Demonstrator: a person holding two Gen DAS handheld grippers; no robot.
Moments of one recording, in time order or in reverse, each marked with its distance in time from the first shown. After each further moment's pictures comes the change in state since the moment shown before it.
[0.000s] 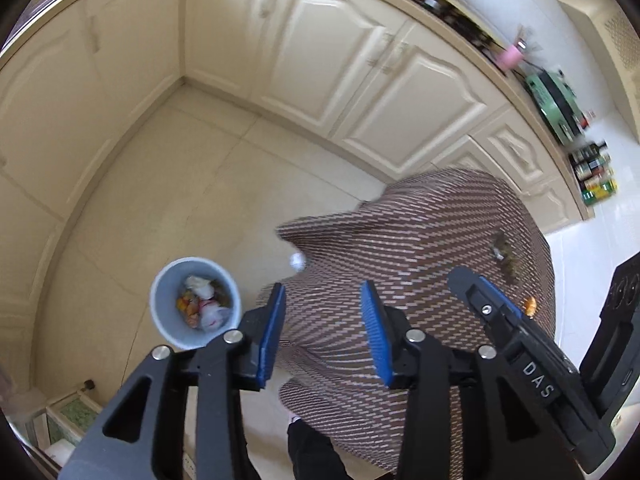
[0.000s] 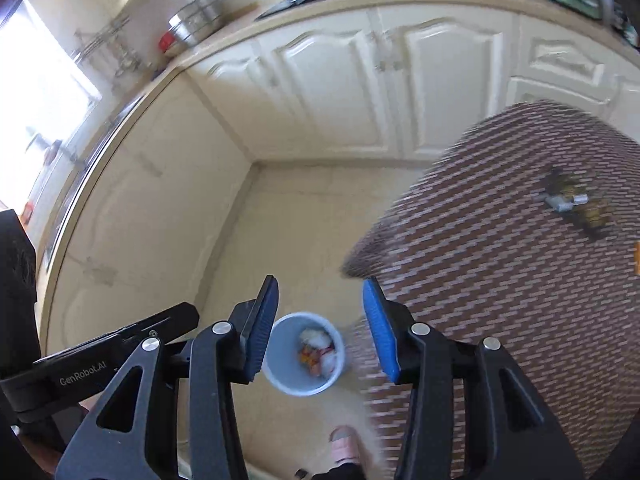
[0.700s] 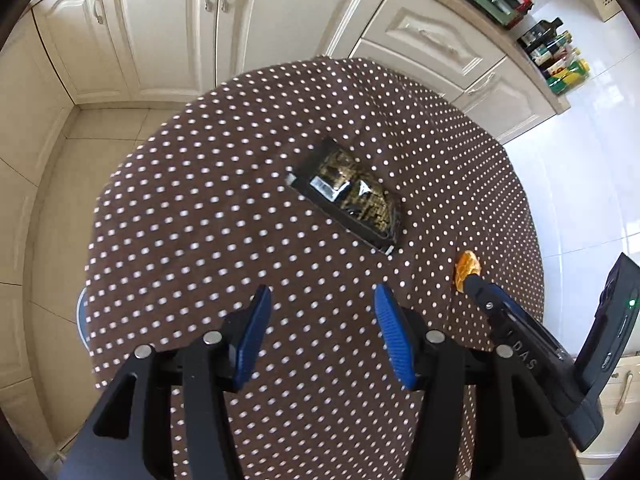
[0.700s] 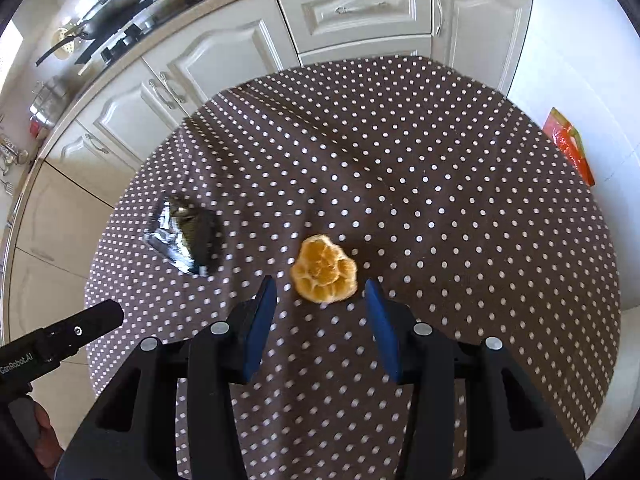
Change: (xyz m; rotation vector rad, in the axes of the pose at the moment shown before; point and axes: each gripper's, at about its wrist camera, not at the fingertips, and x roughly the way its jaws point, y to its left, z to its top) left arm 0.142 -0.260 -0.037 0.272 0.172 -0.035; right arm -0.034 -0.281 -0.014 0.291 0.029 -0.256
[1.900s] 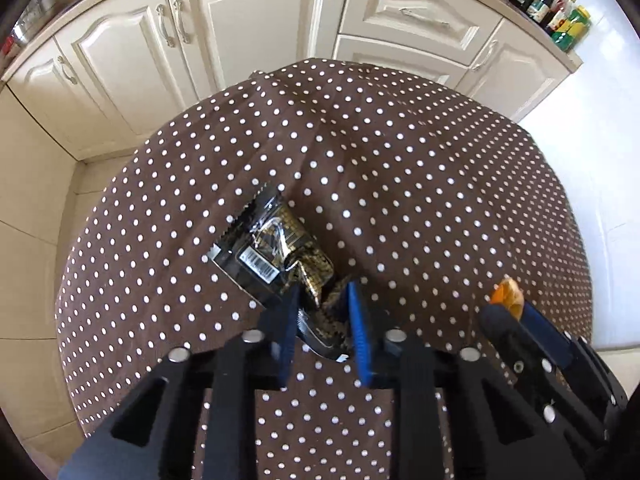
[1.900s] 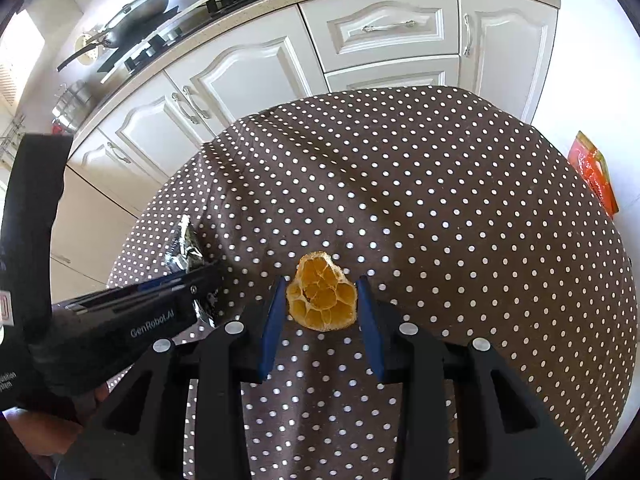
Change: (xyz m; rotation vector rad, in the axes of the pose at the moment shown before) left arm 0.096 -0.091 0.096 0.154 -0.018 0.136; right arm 0.003 0.007 0.039 -0.047 -0.084 0.093
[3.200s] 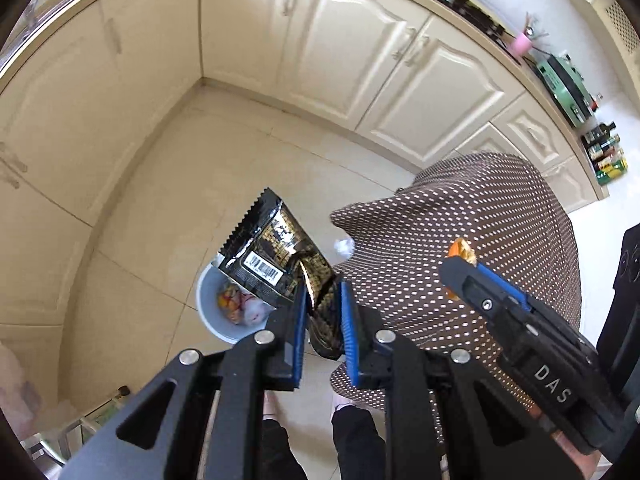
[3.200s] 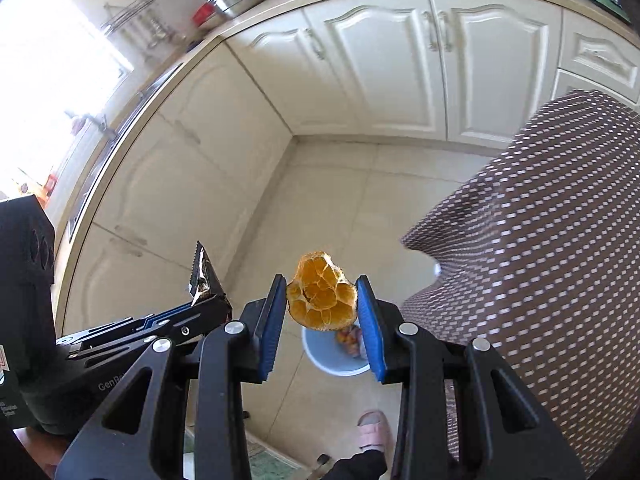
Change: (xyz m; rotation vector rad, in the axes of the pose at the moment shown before) left arm -0.197 0.415 -0.258 -0.412 -0.105 -0.011; right arm -0.001 0.386 -0.156 -0.321 0.177 0.301
